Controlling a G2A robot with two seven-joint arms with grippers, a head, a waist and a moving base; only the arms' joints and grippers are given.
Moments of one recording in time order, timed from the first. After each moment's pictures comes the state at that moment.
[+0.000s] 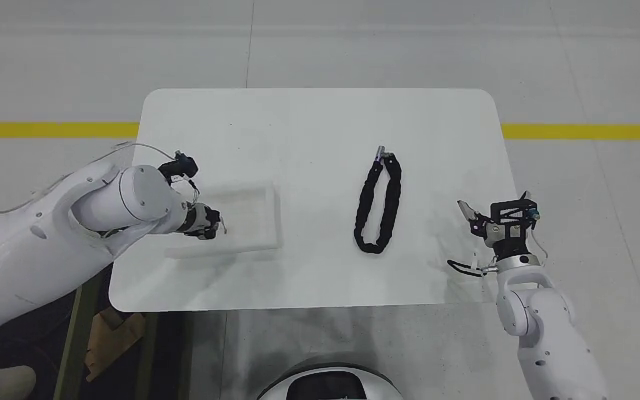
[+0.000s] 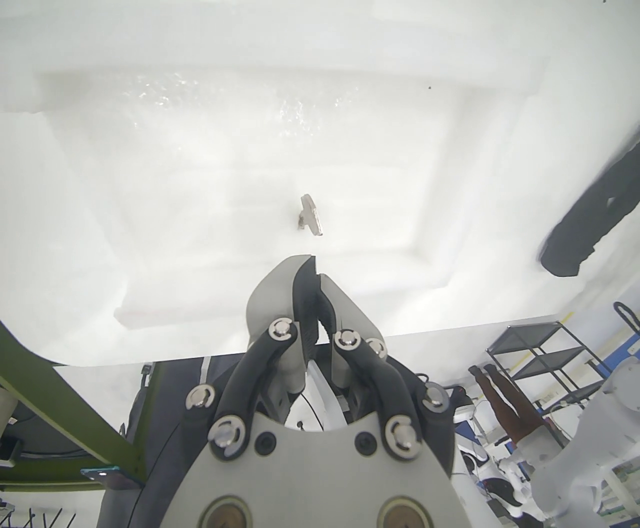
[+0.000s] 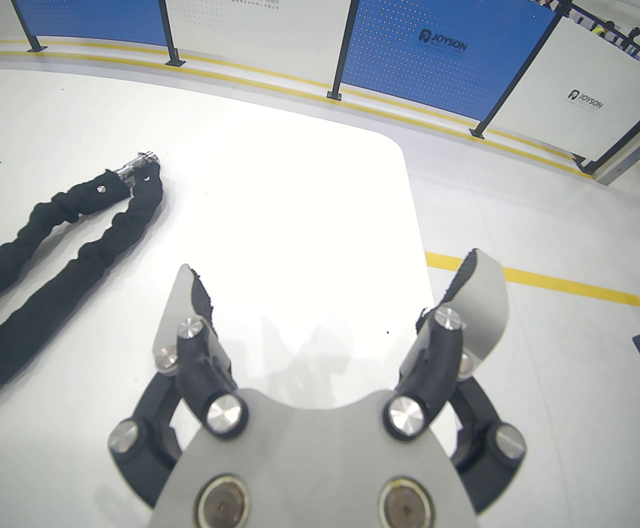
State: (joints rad) left arm 0.42 -0.41 -0.38 -1.93 -0.15 0.84 -0.98; right arm -1.73 -1.15 1.60 -1.80 -1.33 0.00 0.00
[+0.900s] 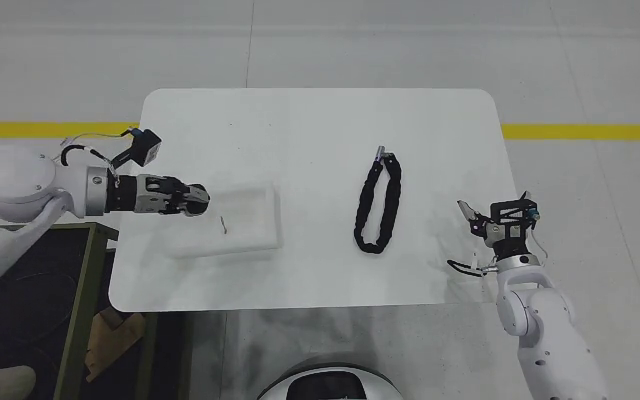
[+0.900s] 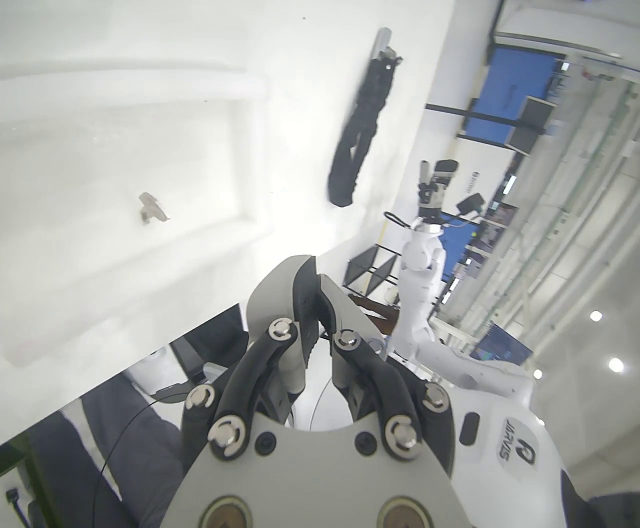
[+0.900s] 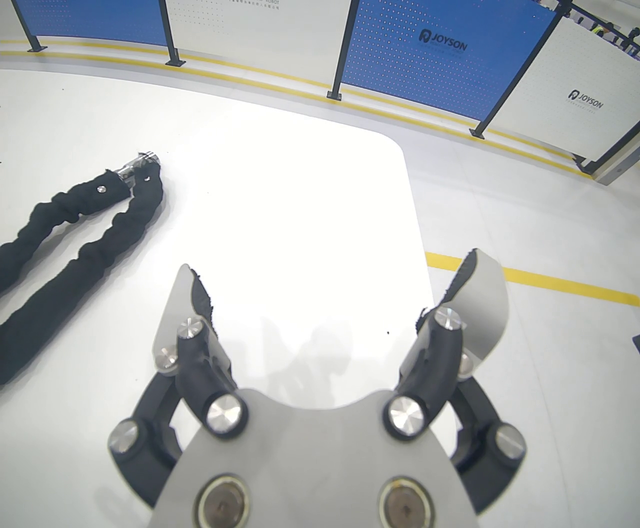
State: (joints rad) left arm 0.50 -0.22 -0.47 -1.67 -0.90 0.04 -0.99; right arm -1.73 -1.15 1.60 -1.80 -1.33 0.00 0.00
